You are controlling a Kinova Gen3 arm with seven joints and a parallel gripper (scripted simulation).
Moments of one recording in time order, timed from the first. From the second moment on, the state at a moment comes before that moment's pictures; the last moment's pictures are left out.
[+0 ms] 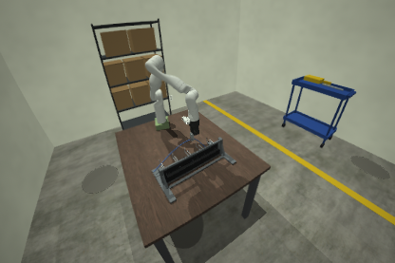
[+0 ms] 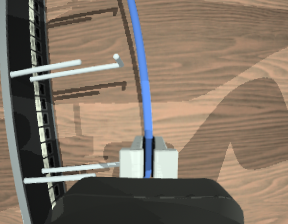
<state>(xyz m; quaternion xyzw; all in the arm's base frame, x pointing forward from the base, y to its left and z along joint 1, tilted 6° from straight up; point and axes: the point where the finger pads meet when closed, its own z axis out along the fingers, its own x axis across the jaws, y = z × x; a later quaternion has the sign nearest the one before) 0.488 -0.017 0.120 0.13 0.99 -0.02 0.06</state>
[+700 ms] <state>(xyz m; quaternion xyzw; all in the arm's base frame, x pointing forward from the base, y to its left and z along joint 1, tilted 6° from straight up) 0.529 -0.041 0.123 0.08 1.00 -0.02 0.05</state>
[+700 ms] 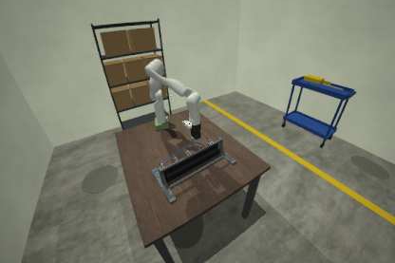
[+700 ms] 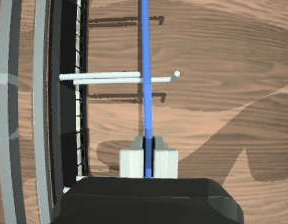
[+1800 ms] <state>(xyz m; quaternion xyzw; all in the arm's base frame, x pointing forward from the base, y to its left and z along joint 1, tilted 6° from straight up) 0.521 -0.046 0.119 0.07 1.00 -0.02 0.04</state>
